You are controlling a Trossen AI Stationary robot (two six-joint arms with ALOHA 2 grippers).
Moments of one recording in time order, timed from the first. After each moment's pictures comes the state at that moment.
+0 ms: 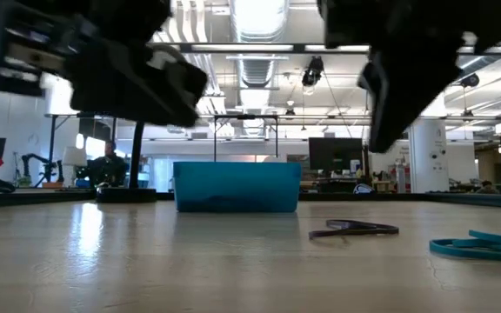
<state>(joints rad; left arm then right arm) -0.30 1.51 0.63 0.38 0.12 0.18 0.44 1.79 1.26 -0.78 0.26 0.63</state>
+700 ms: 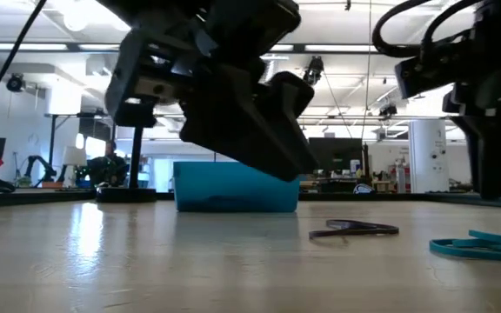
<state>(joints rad) -0.28 1.94 1.19 0.03 0.18 0.35 0.55 1.78 1.11 -0.98 0.23 1.03</state>
